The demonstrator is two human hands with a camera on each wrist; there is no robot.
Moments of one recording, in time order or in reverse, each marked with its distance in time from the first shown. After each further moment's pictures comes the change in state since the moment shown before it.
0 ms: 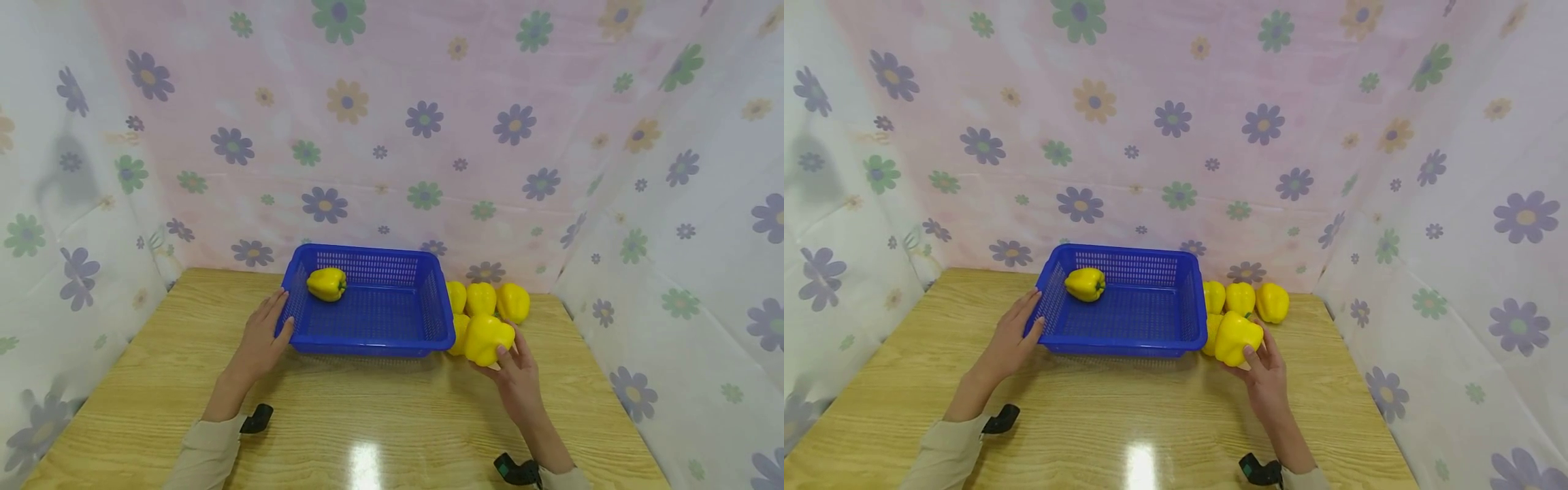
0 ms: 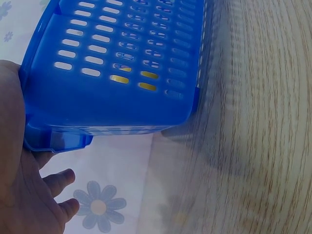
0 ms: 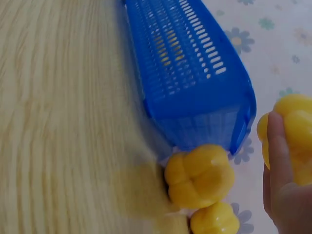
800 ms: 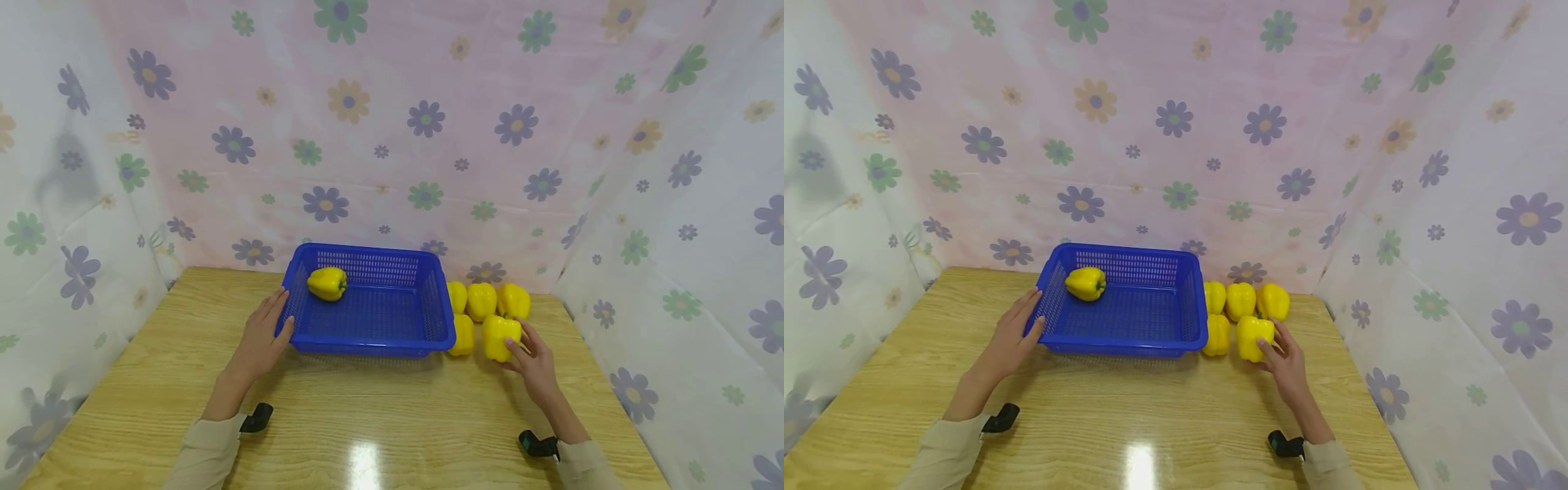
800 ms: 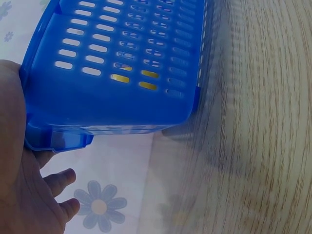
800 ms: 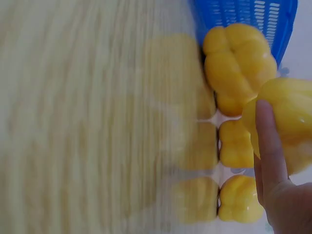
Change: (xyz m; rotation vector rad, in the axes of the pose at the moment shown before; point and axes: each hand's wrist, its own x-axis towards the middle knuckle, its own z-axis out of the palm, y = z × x) left_hand -0.001 0.000 0.000 0.001 0.020 0.019; right_hand 0.030 0.013 -0.072 -0.363 0.053 0.087
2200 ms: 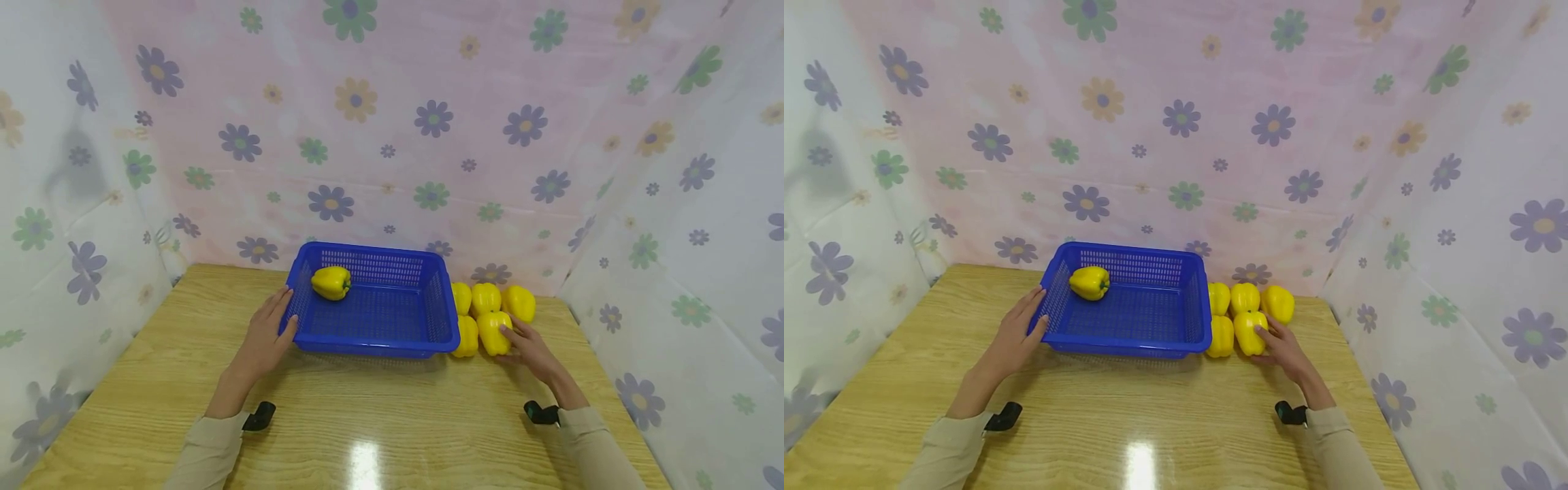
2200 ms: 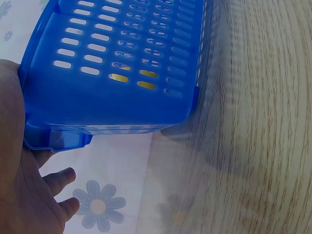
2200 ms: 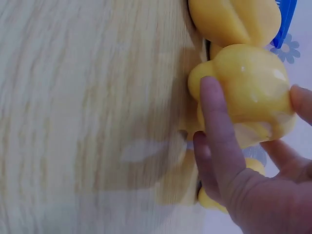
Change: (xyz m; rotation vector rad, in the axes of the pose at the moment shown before) left_hand 0.000 0.002 -0.001 -0.024 -0.009 -0.012; right_hand 0.051 -0.008 -0.013 -0.164 -0.312 0.301
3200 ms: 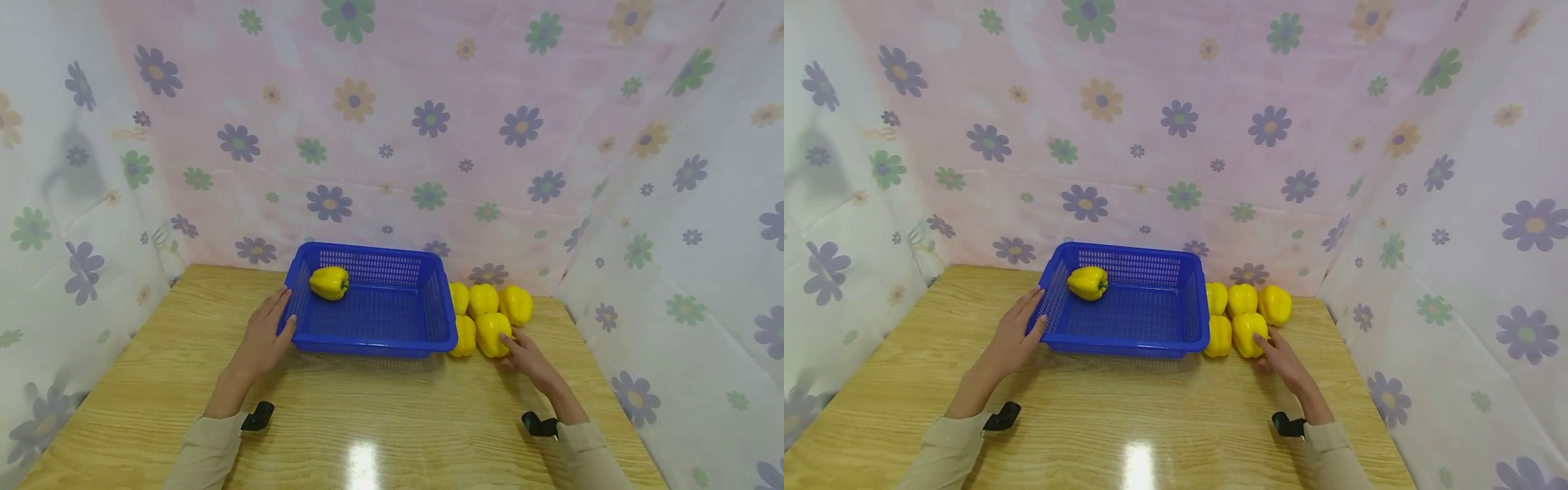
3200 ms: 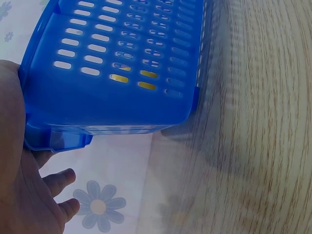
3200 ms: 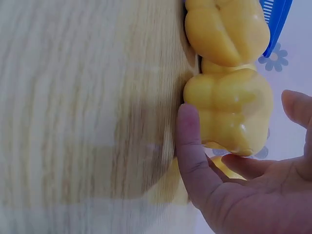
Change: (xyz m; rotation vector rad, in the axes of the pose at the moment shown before) left_hand 0.000 -0.004 0.002 0.012 -0.021 -0.021; right_hand -0.016 -0.001 0.013 -0.134 0.053 0.096
